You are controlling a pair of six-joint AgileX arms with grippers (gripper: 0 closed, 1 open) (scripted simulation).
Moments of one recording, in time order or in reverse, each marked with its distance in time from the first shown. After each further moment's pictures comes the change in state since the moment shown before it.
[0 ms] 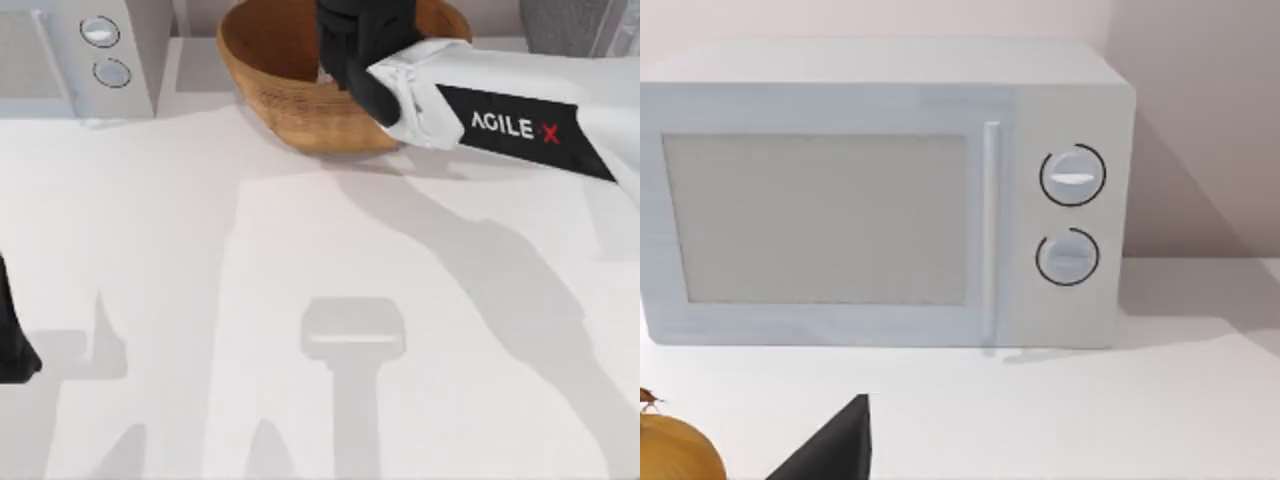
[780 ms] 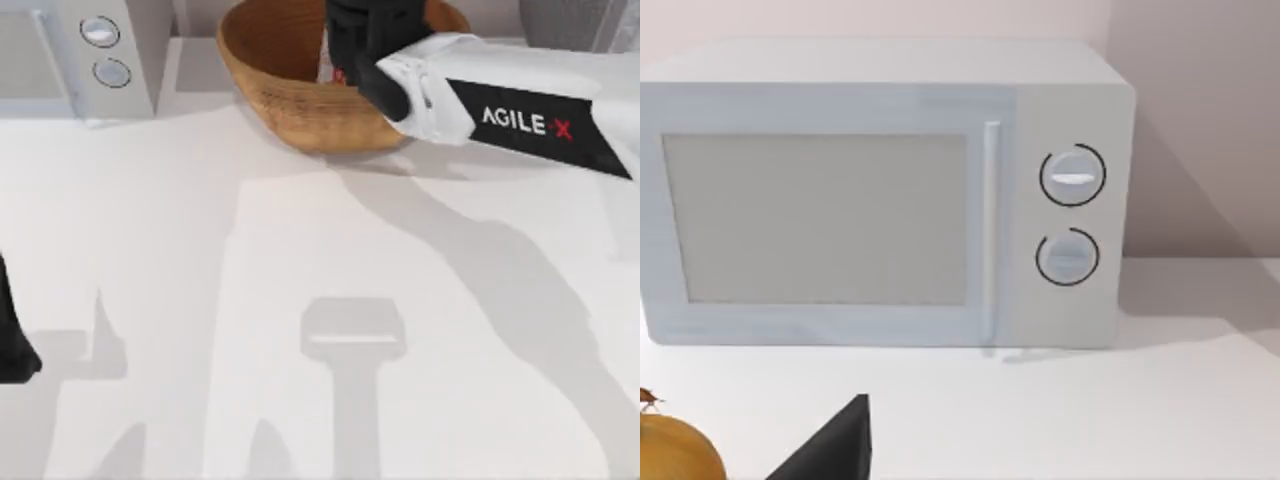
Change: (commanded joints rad) left arm 0.000 0.000 0.000 0.000 0.000 0.000; right arm -0.011 -0.029 -0.022 -0.007 -0.005 0.004
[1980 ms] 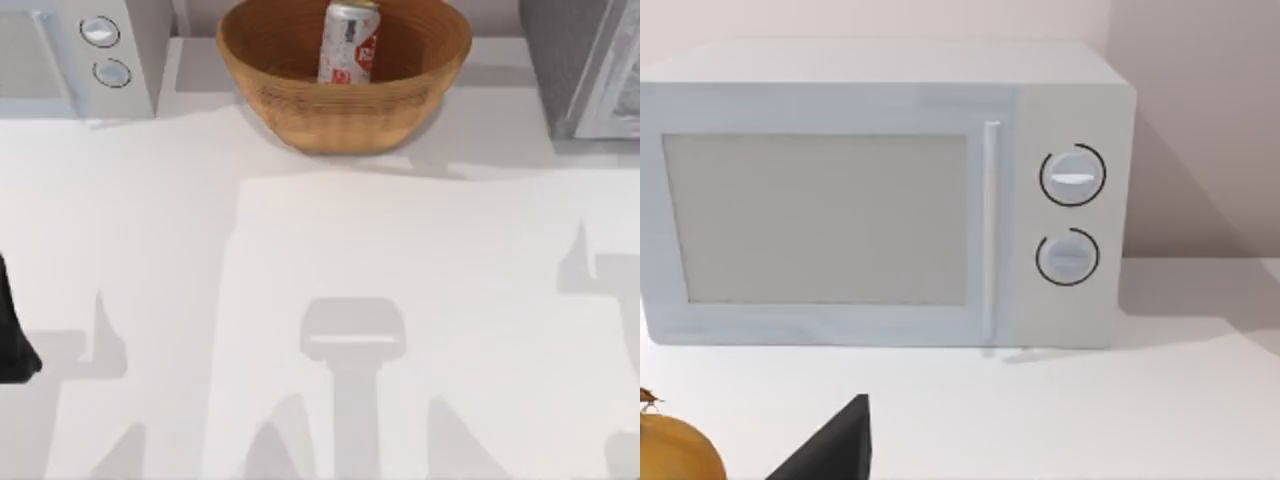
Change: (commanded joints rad) left arm 0.000 0.000 0.000 0.000 0.000 0.000; right arm -0.480 -1.808 -1.387 -0.419 -0.454 0.012
